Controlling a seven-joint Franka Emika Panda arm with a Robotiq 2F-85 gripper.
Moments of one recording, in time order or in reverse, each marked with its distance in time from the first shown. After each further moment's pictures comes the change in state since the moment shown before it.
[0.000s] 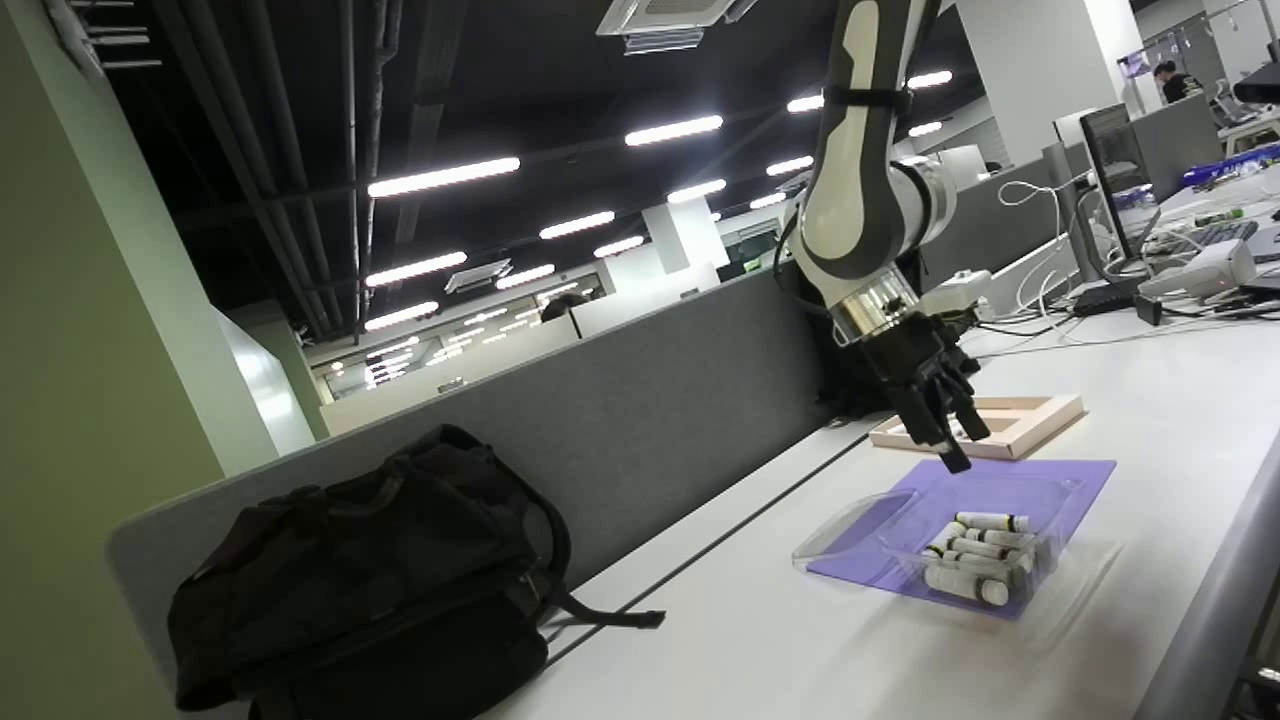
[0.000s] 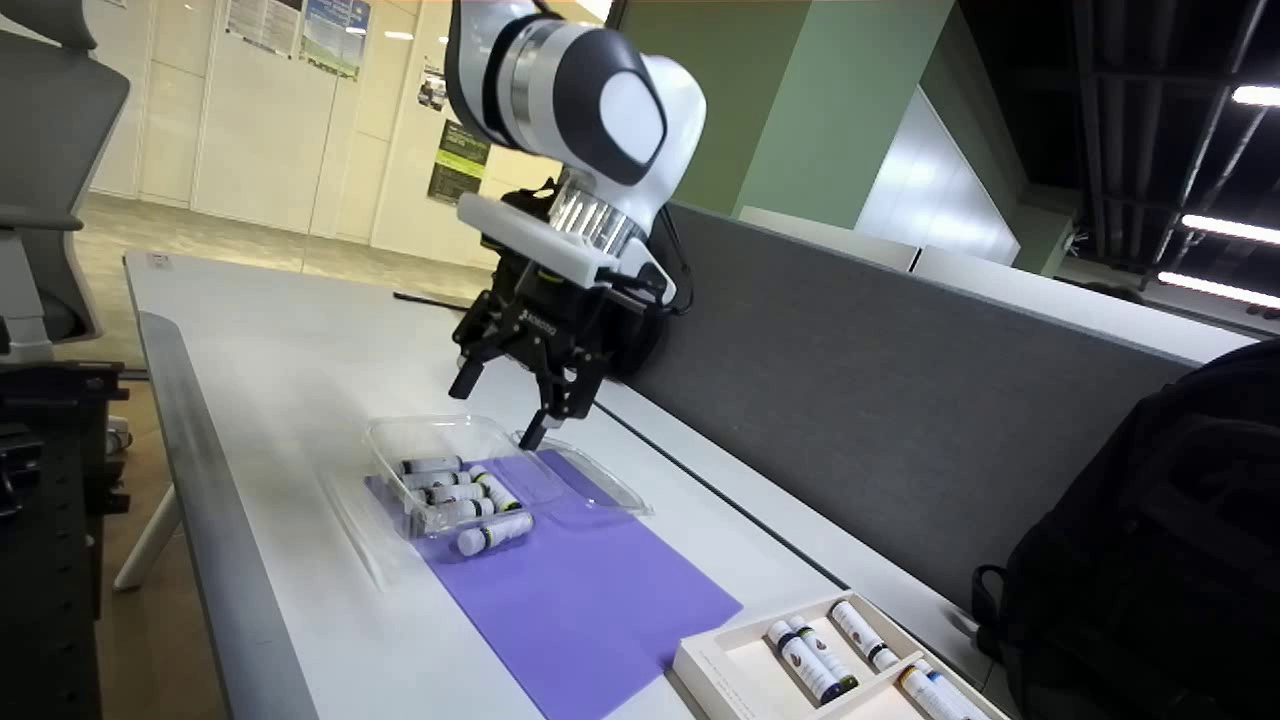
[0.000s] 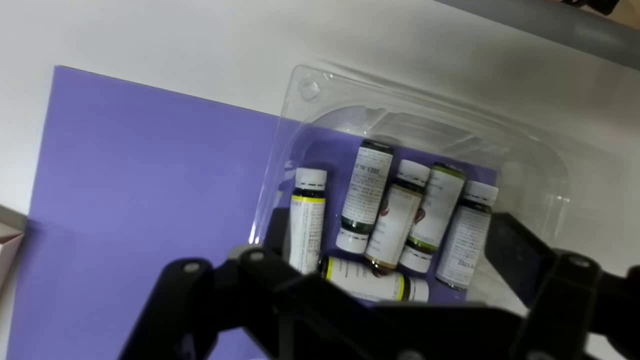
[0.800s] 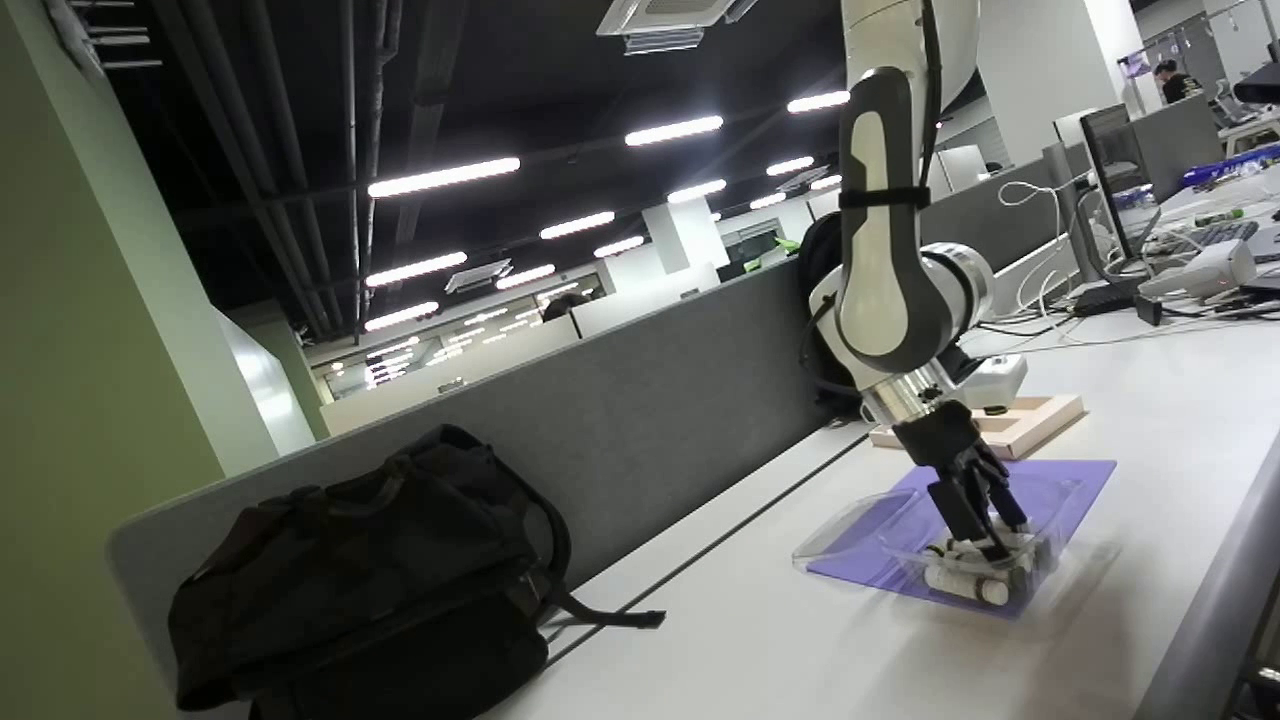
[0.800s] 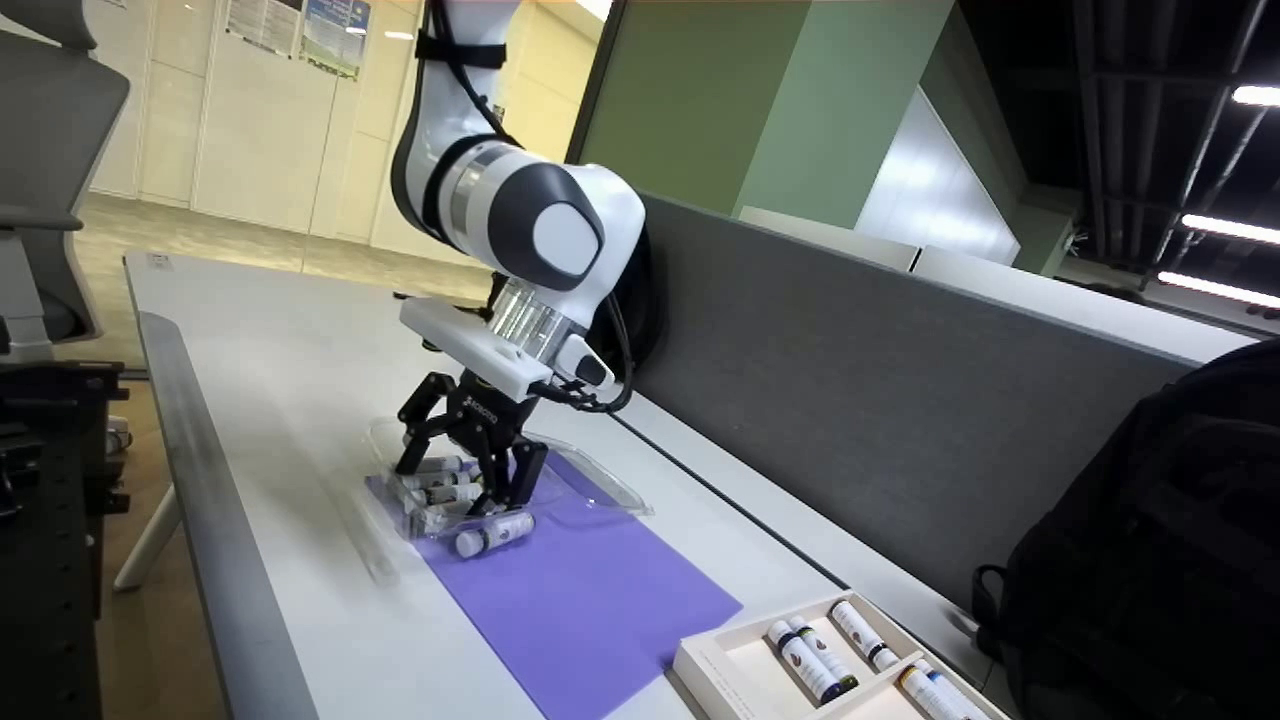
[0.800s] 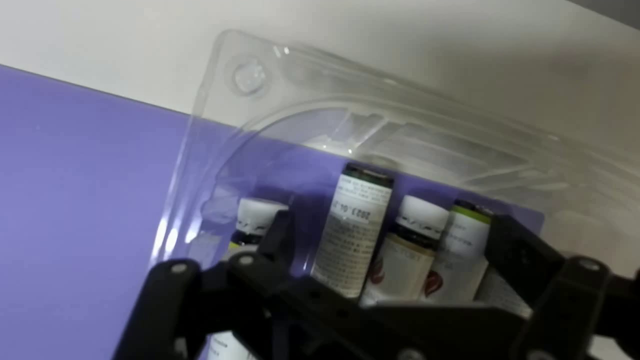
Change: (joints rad) arm -0.002 0.241 0.045 0.013 0.000 0.207 0.000
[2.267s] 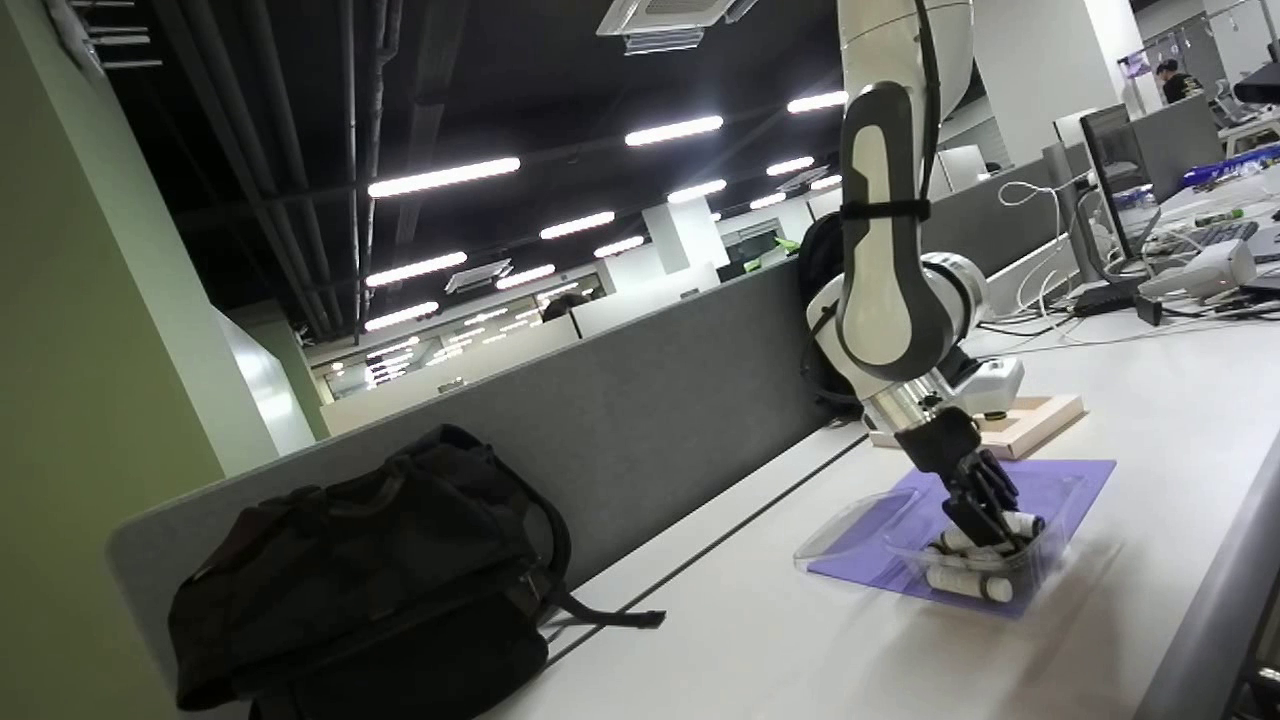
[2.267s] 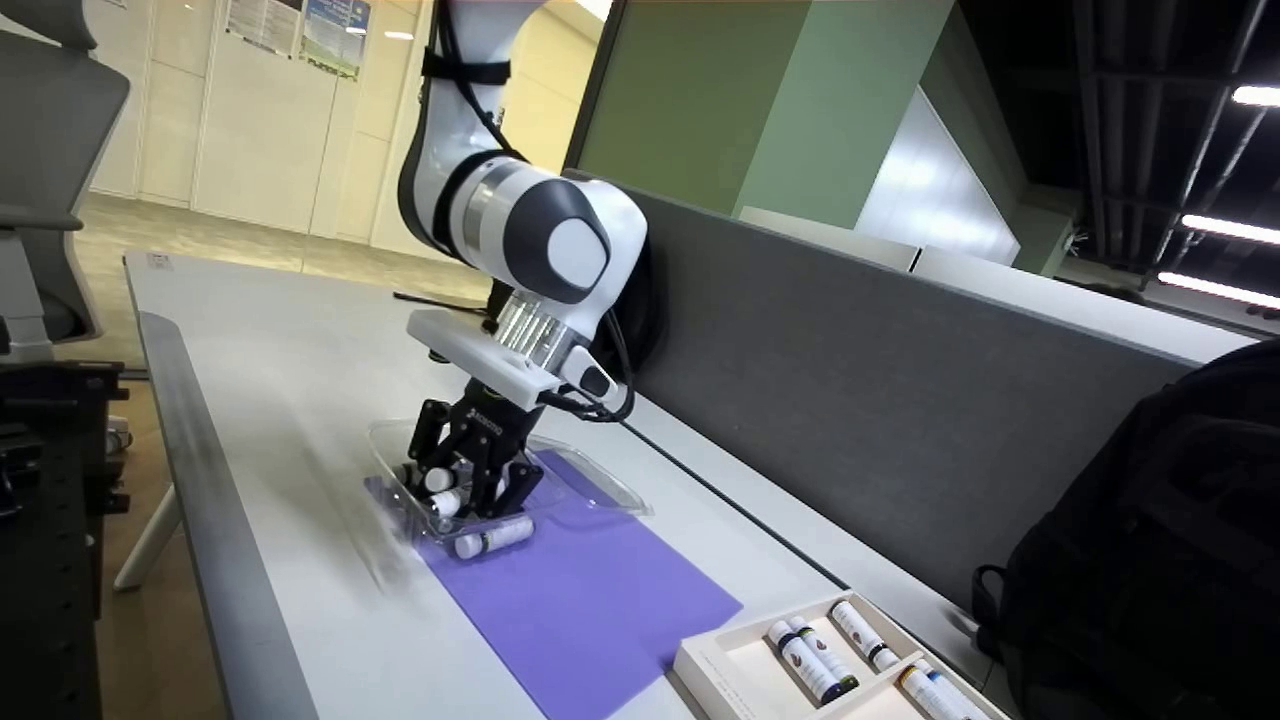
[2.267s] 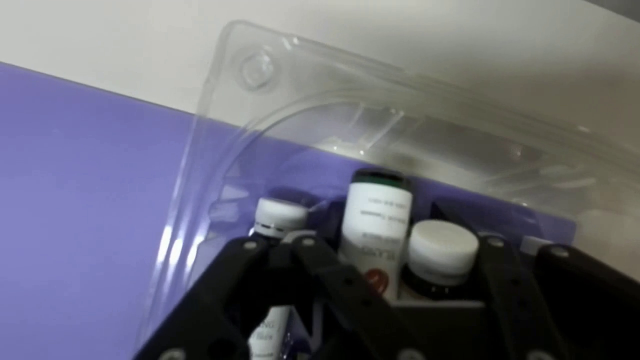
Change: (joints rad) arm -0.001 0.036 -0.013 0.039 -0.063 -0.041 0.036
